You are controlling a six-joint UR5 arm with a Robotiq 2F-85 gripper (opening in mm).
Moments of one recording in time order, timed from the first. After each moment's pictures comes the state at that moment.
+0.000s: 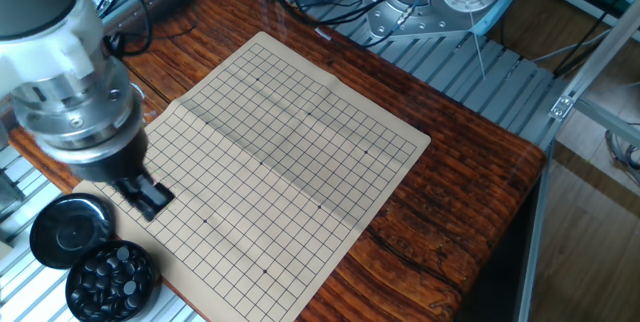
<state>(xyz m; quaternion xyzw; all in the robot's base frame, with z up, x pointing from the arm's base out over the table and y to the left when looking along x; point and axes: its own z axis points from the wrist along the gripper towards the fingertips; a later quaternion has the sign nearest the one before) 0.753 0.030 0.215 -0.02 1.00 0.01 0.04</state>
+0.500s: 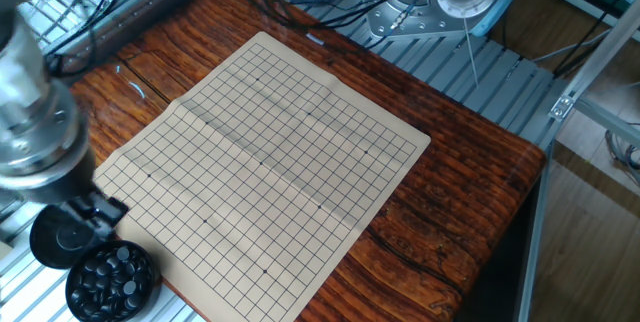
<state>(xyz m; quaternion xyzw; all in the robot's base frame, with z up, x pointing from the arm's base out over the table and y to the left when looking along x) 0.790 0.005 0.209 -0.09 1.00 -0.01 0.04</state>
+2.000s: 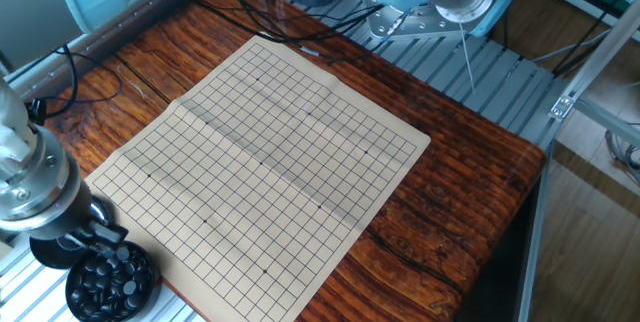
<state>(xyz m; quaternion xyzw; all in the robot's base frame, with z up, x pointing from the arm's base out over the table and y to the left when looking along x) 0.790 0.003 0.161 -0.12 0.99 0.00 -0.01</state>
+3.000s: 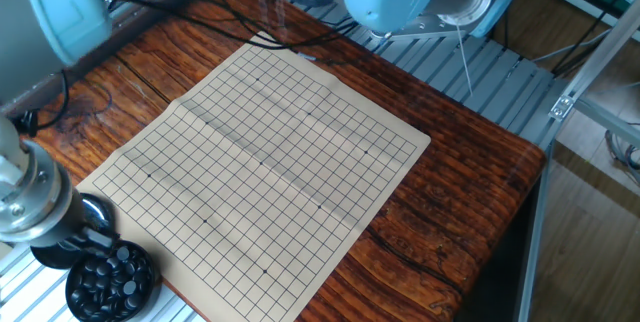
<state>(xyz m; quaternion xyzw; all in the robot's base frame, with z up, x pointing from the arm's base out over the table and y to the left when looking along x) 0.805 -0.017 0.128 -0.13 0.99 -0.02 -0.02</state>
